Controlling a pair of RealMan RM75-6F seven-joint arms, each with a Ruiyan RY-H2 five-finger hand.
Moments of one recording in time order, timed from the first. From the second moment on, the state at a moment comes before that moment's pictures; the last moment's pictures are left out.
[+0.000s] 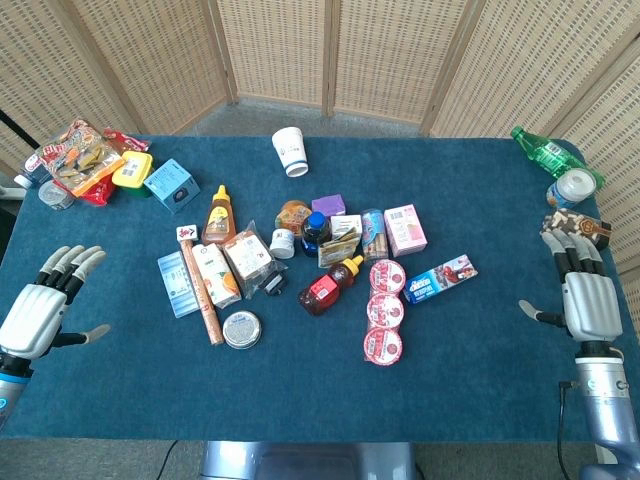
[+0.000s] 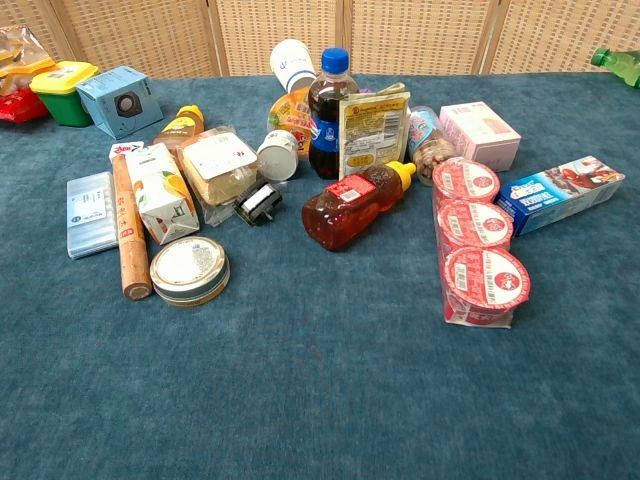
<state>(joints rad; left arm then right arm) -0.27 -1.14 -0.01 -1.43 1.64 1.45 -0.28 0.26 -1.20 0.21 -1.51 -1.32 1.35 0.04</state>
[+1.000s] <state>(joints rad) -0.56 -1.22 0.02 -1.53 1.83 1.13 -0.16 0.26 -1.20 0.21 -1.51 -1.31 1.35 0.06</state>
